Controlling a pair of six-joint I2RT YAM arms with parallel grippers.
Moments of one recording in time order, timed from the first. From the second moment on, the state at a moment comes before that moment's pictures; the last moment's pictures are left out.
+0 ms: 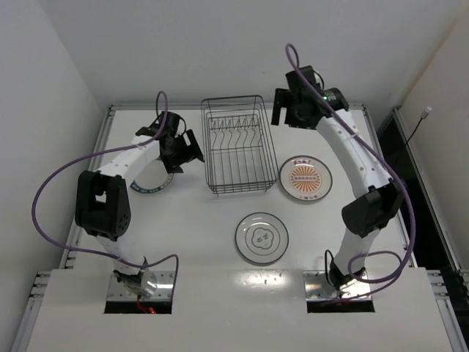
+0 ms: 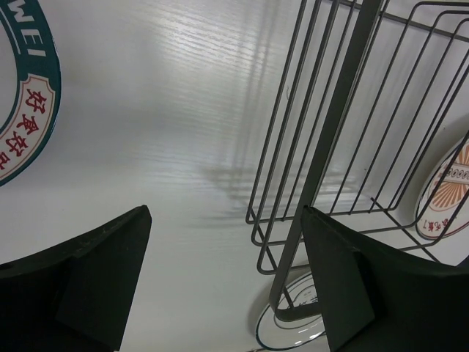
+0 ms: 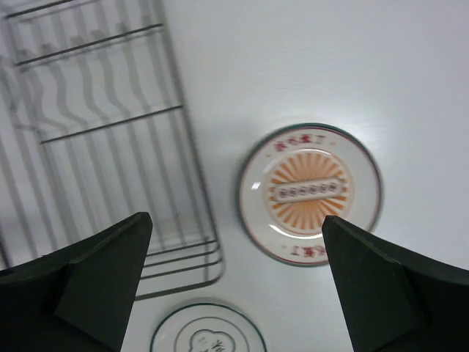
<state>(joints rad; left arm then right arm) -0.22 1.73 1.36 -0.67 0.12 -0.66 0.39 1.83 1.98 -1.01 0.31 0.40</state>
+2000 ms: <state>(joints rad) -0.20 1.92 1.44 -0.69 0.13 -0.64 -0.21 1.74 1.29 -0.57 -0.31 0.52</state>
